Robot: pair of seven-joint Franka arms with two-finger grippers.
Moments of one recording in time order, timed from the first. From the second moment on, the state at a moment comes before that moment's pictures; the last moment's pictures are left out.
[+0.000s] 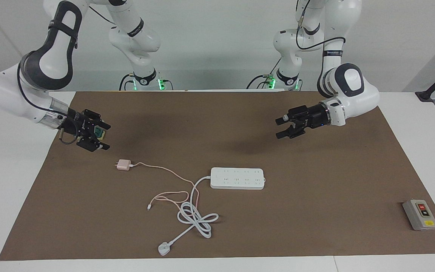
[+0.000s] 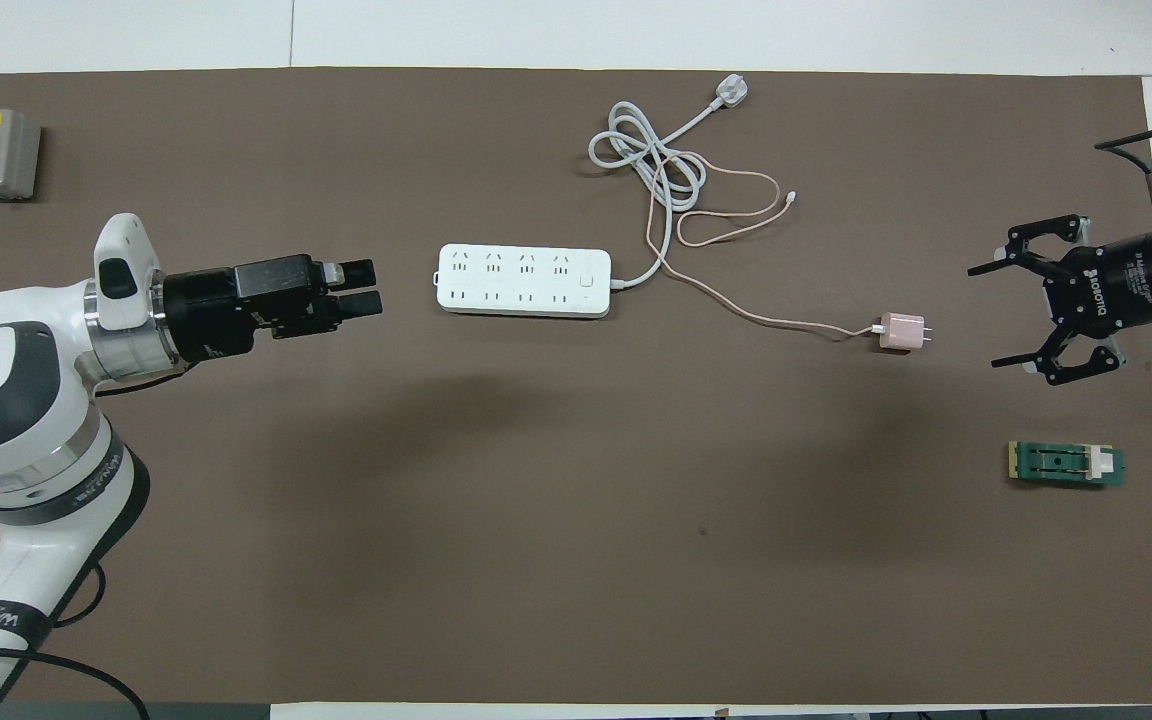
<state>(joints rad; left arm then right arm) -0.06 0.06 -0.06 -2.15 -1.58 1.89 0.61 -0.23 0.20 -0.03 -1.82 0.60 1.71 0.96</state>
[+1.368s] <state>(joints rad) -0.20 0.29 -0.06 -2.02 -1.84 1.83 0.81 -0.28 0.43 -0.03 -1.90 0.80 1.89 0.79</state>
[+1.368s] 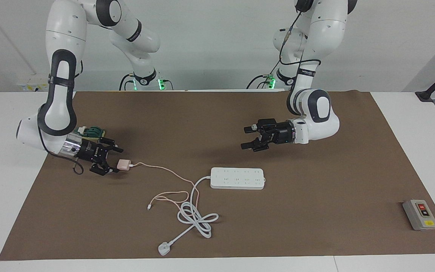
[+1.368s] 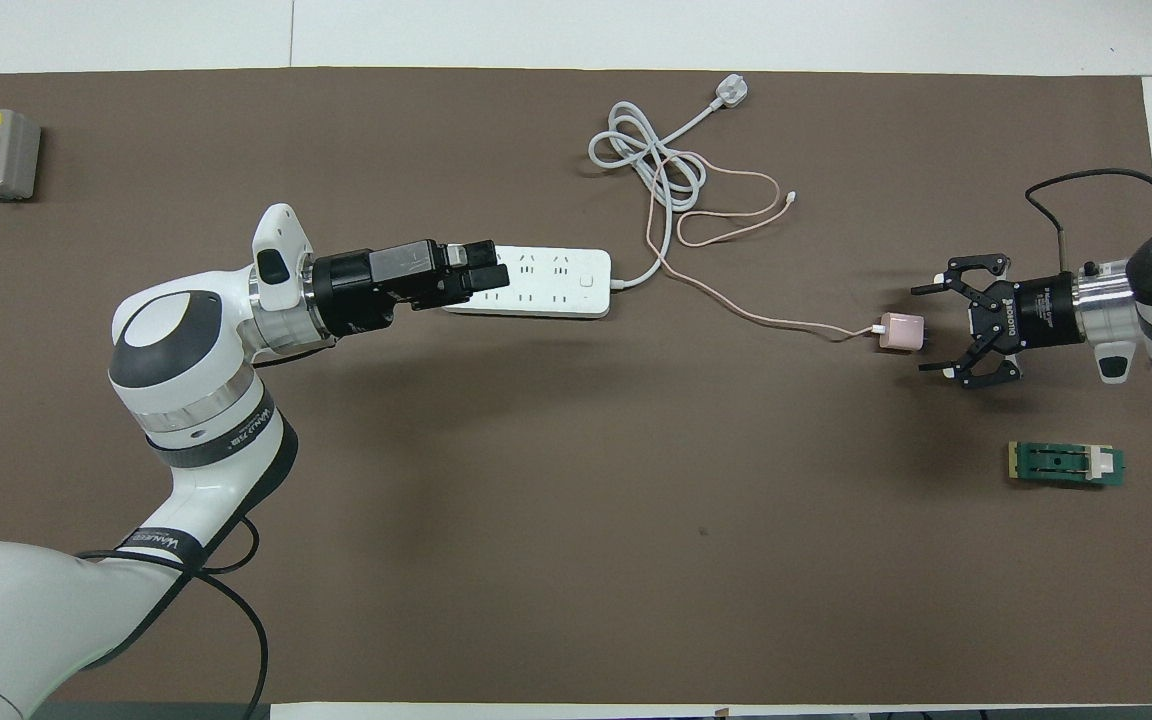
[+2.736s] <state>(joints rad) -0.27 0.29 -0.06 -2.02 -1.85 1.90 0.80 -0.27 0.43 -0.02 -1.99 0.86 2.00 0.66</state>
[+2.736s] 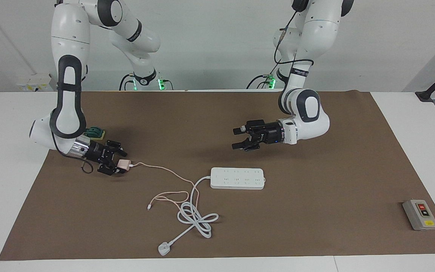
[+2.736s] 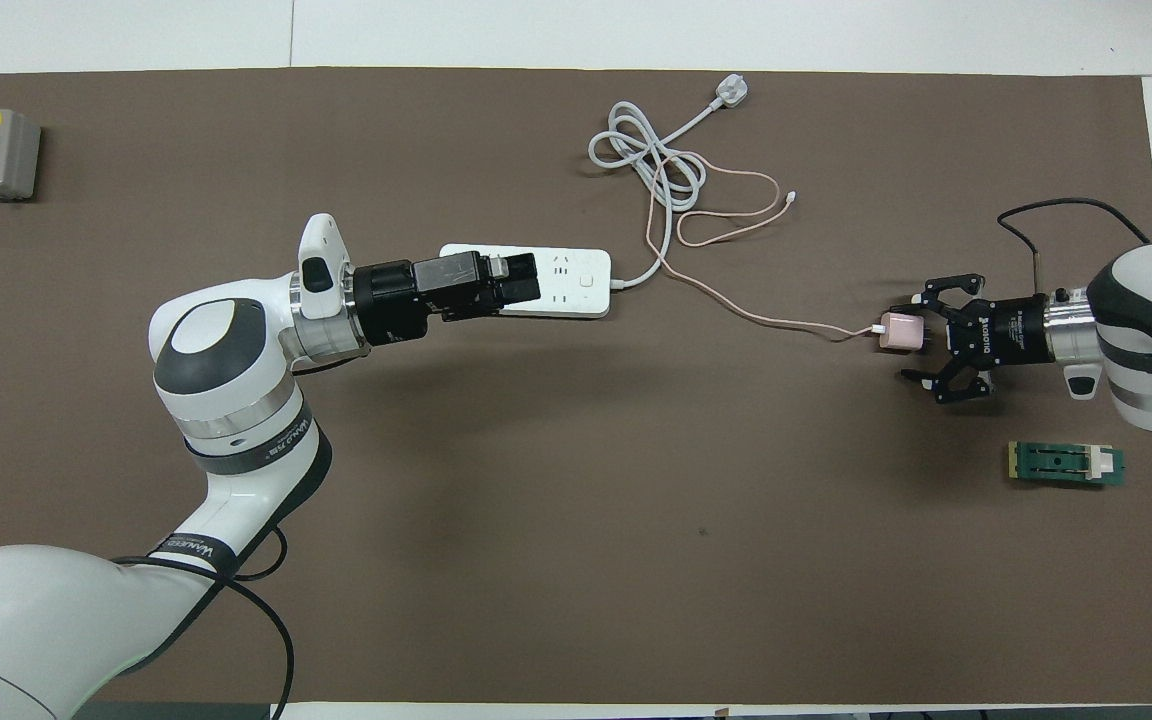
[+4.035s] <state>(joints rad) -0.25 0.29 -0.05 -2.02 -1.85 1.88 0.80 -0.03 0.30 -0.02 -1.92 0.88 2.00 0.96</state>
